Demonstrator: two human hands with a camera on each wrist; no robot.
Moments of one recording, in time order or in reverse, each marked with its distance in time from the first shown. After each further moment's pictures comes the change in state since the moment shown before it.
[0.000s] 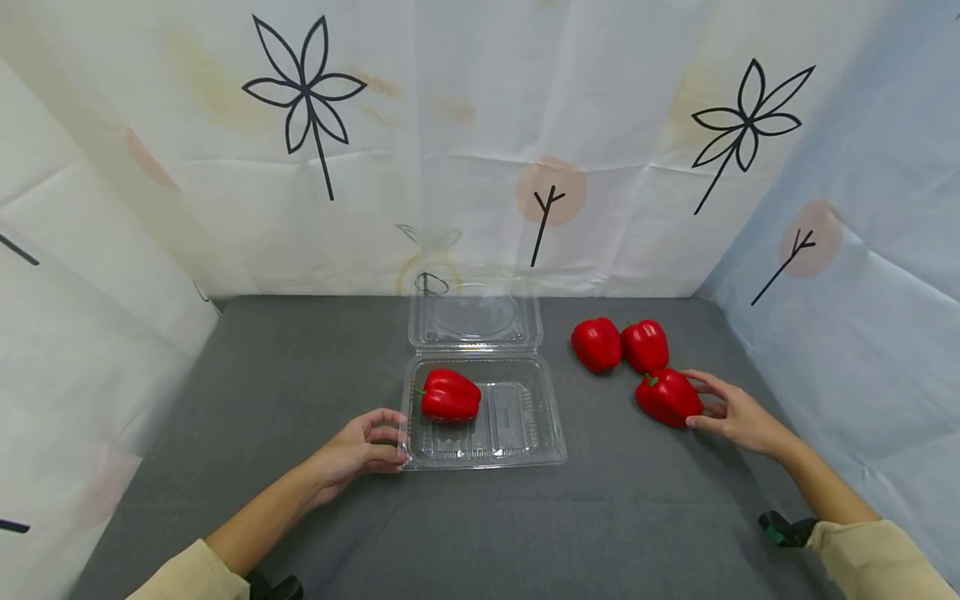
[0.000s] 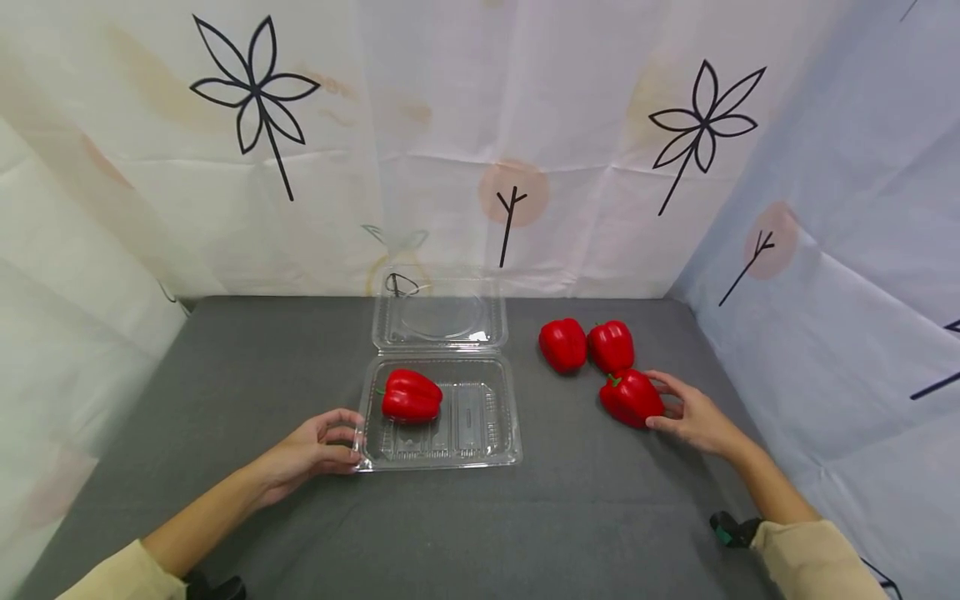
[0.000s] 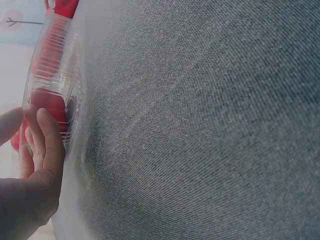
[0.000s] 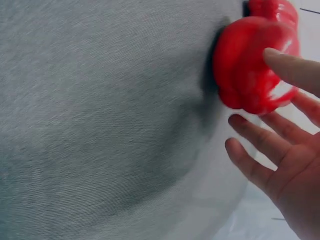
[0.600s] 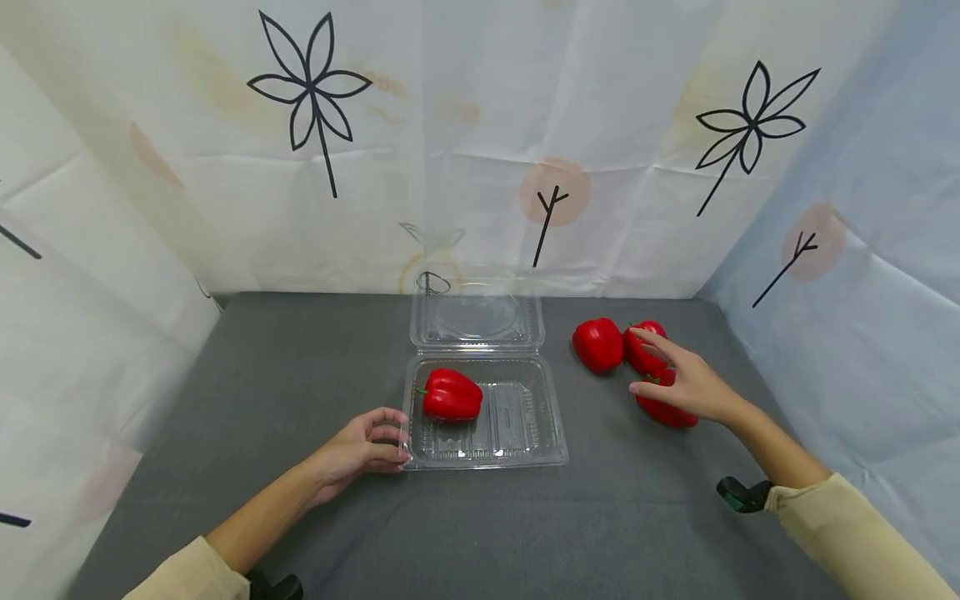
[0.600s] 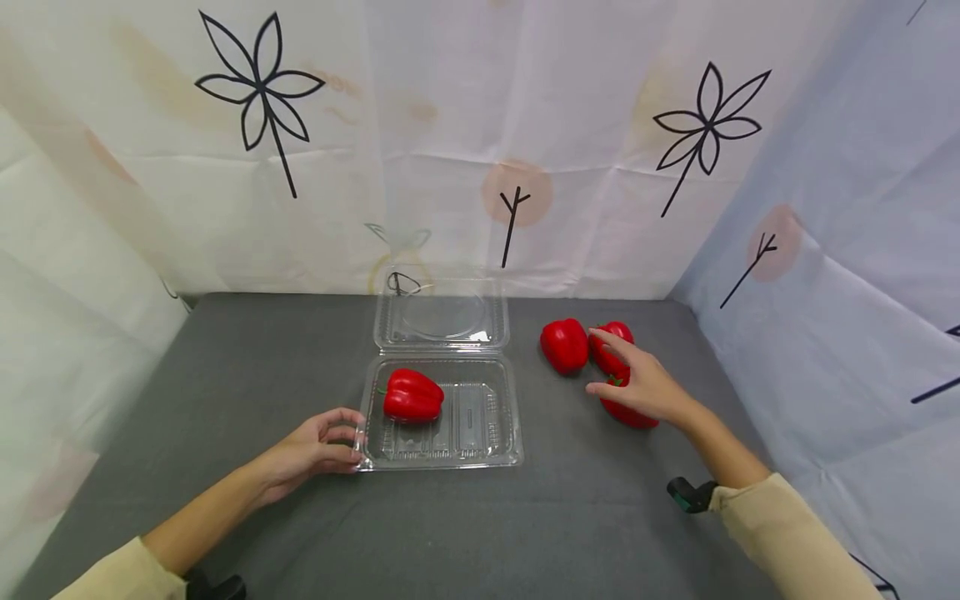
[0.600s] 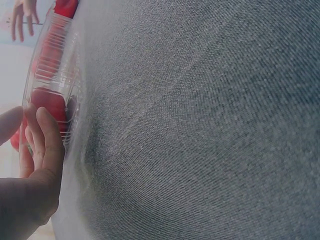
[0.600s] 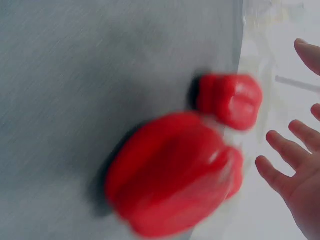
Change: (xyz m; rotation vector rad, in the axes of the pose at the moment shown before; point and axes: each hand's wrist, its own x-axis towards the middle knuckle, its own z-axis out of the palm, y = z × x) left_hand -0.003 0.002 0.000 0.003 -0.027 0.011; right_hand 0.053 -0.072 0.018 -0.097 0.049 -0.092
